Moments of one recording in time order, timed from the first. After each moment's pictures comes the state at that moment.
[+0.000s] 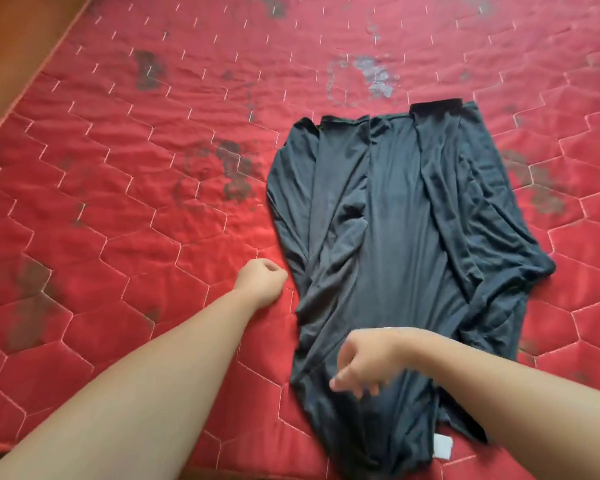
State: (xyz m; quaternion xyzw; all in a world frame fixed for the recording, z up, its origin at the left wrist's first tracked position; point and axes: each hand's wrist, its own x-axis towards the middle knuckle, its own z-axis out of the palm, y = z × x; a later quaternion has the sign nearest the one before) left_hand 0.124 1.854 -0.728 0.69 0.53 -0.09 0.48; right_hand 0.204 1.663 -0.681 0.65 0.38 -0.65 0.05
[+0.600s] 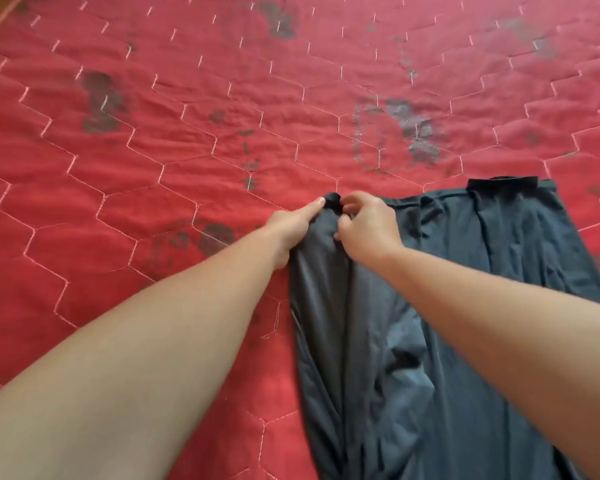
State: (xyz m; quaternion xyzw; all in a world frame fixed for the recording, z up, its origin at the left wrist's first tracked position) left_hand 0.363 2.056 -0.740 0.54 0.48 -0.05 0.69; right_hand 0.434 1.948 -0.718 0.90 0.20 -0.21 -0.34
